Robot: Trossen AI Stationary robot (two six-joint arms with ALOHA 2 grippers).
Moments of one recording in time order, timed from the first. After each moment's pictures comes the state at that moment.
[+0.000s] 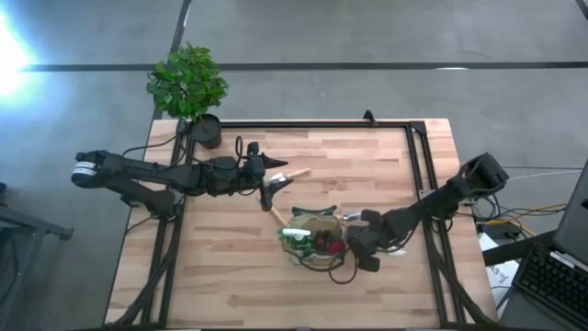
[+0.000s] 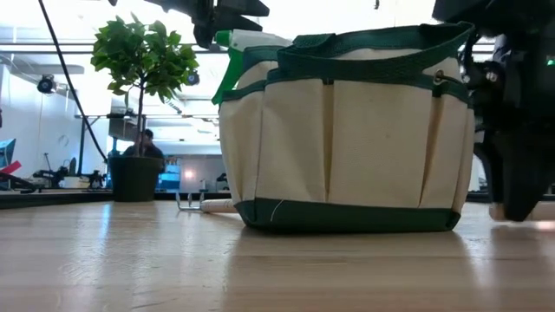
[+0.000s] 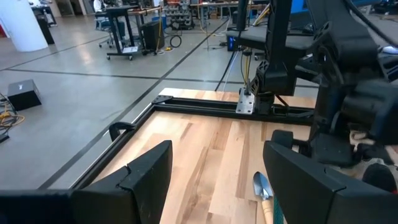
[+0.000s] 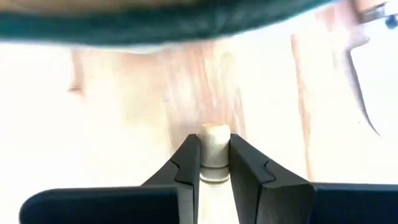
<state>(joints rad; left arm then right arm) -0.03 1.19 0.86 0.21 -0.32 -0.01 0.44 1.56 0.79 -0.57 0.08 0.63</state>
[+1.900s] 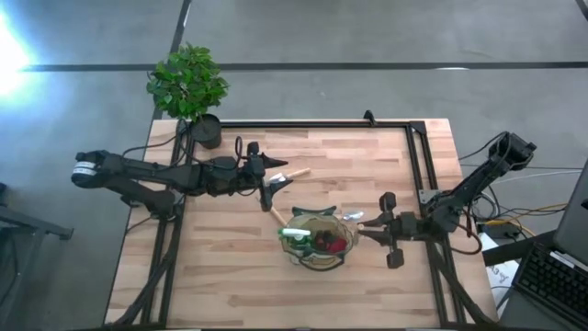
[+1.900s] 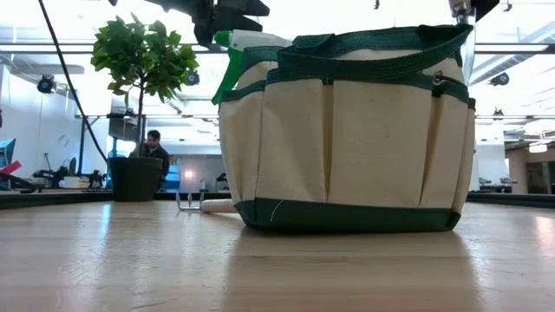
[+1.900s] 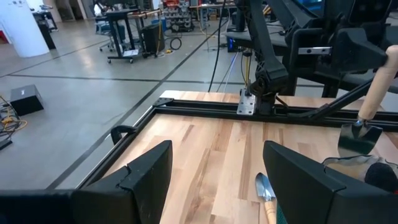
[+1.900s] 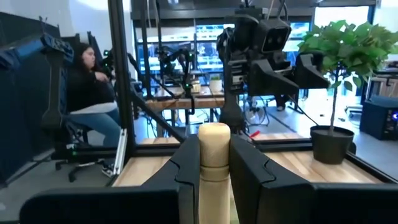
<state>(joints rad) -0.03 1.19 0.86 0.22 -0.32 0.01 0.71 1.02 0.36 0.85 0.70 -0.04</state>
